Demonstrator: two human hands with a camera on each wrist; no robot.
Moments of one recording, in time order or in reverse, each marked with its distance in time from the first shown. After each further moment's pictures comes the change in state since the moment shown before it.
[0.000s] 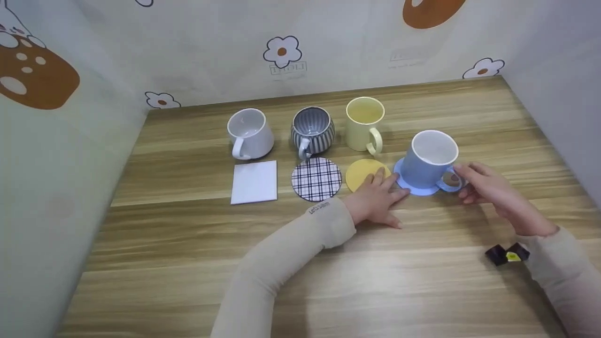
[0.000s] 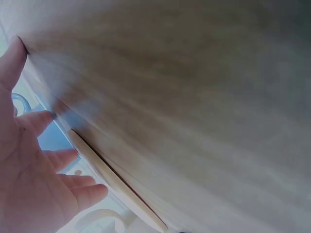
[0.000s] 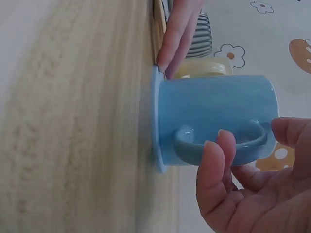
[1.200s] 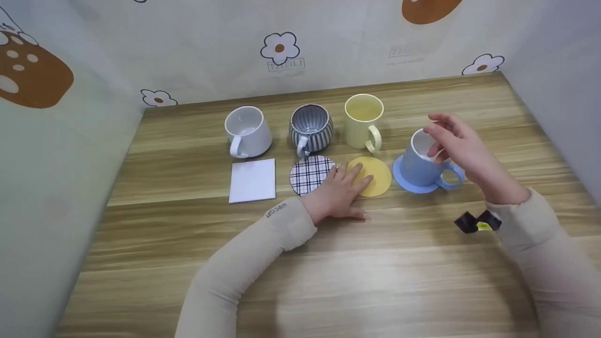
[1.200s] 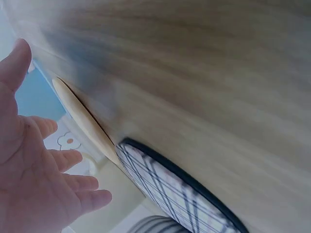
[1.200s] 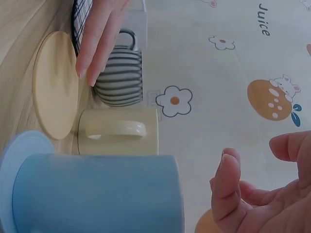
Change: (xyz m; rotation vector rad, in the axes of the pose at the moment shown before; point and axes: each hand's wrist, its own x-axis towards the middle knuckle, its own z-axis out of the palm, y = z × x) left_hand -0.050 -0.045 0.004 -0.038 0.068 -0.049; right_hand 0.013 -0.088 0.028 0.040 0.090 -0.217
